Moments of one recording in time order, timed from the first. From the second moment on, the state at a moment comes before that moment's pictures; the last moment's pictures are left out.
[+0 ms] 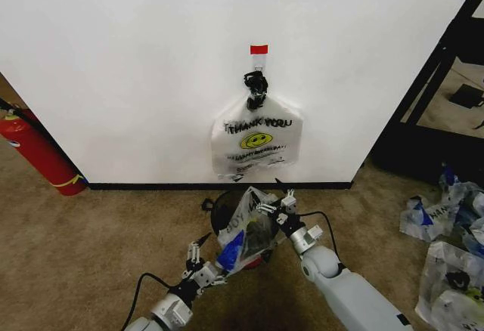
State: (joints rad) left arm 1.45 -0.86 -0.05 -1.93 0.19 -0.23 -0.03; right arm -0.96 1.17 -0.04 1.35 0.47 0.56 -0.15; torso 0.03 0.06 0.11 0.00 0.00
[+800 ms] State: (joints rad) left arm 1.35 -0.87 -0.13 -1.85 0.05 -0.43 0.12; right arm -0.96 1.21 0.02 1.29 0.39 0.58 -0.14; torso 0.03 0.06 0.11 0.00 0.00
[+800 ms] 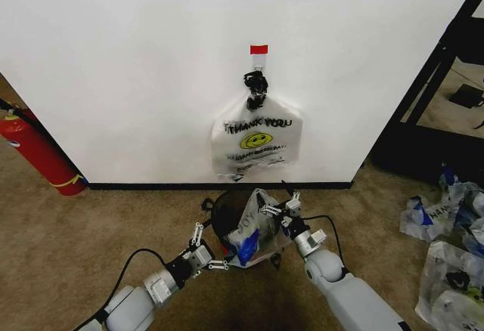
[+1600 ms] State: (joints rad) left arm 1.32 -0.84 -0.16 -1.79 -0.31 -0.70 0.58; right arm -0.92 1.26 0.03 1.21 0.34 0.59 -0.12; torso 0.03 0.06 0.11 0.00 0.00
